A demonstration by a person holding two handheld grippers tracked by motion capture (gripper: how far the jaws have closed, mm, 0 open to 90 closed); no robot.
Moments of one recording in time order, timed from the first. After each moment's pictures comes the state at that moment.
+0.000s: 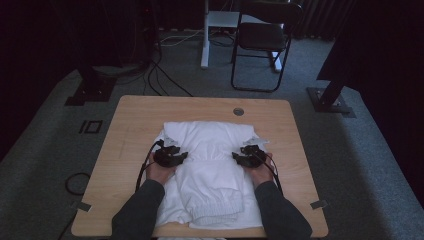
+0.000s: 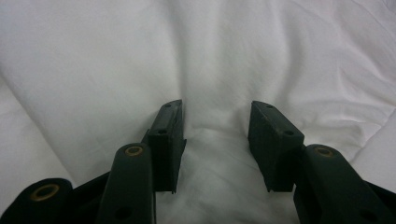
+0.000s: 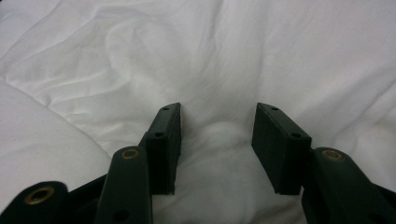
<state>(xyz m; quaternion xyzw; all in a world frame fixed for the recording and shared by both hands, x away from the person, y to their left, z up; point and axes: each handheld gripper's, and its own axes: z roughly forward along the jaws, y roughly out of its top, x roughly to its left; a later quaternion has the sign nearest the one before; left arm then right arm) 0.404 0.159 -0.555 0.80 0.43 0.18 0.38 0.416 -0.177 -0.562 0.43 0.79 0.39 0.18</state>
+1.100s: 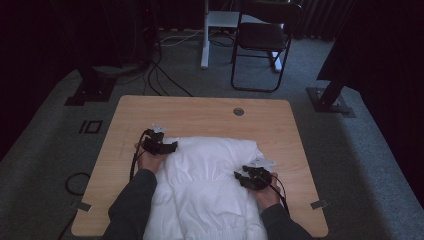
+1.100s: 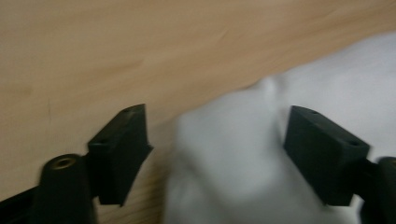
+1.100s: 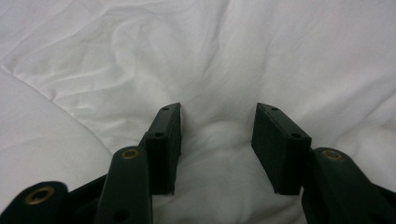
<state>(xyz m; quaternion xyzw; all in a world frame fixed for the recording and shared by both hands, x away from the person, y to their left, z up) 0.451 0.195 -0.546 0.76 0.53 0.21 0.33 0.342 -0.185 -0.566 0.41 0.80 0.40 0.17</state>
